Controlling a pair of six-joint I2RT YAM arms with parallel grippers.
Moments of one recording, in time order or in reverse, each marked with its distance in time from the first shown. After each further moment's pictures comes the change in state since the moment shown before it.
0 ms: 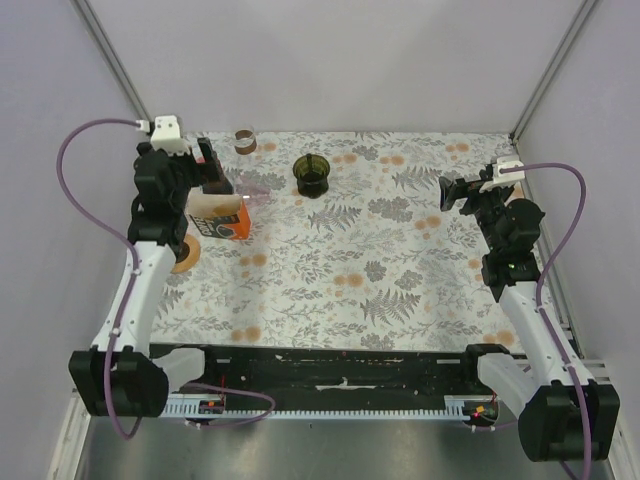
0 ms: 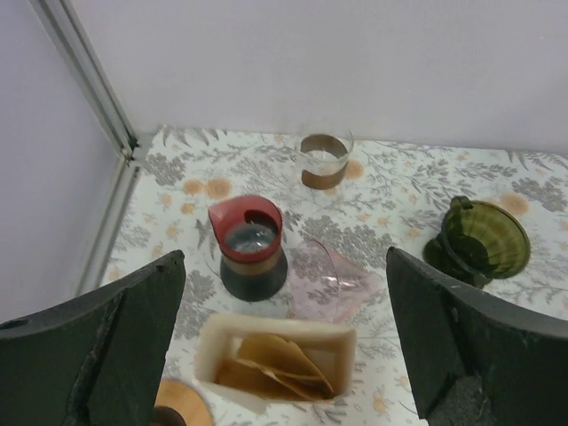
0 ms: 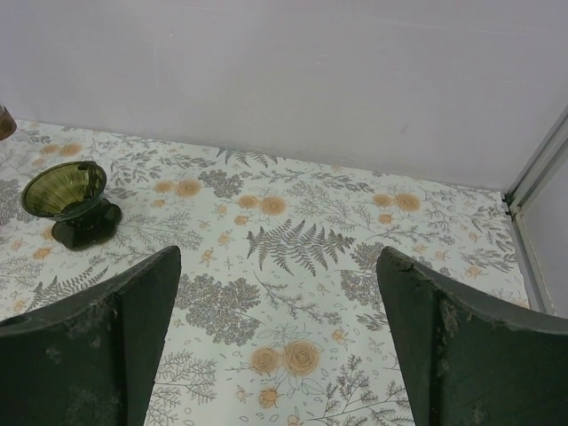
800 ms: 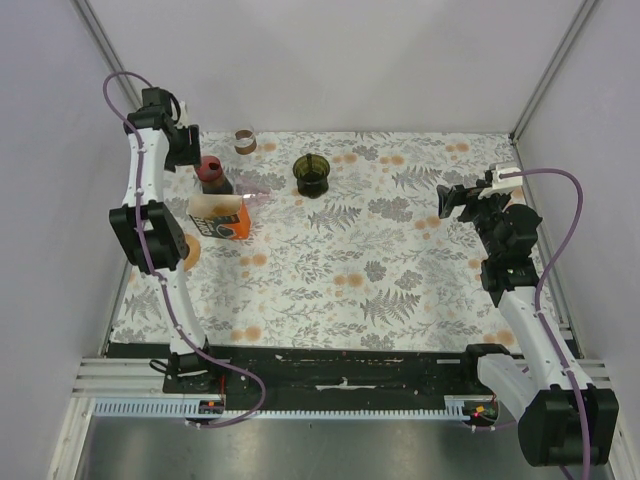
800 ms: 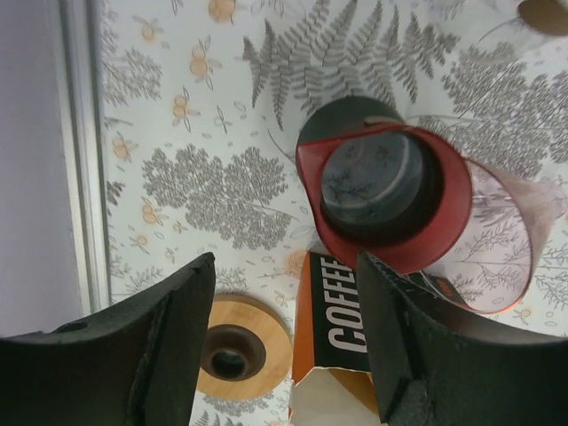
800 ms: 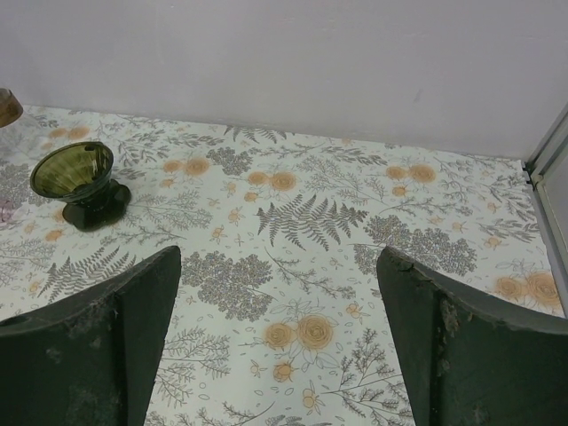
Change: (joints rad) left arm 0.171 1.110 1.329 -1.110 0.047 0.140; right arm 0.000 -0.027 -0.045 -0.030 -0.011 0.038
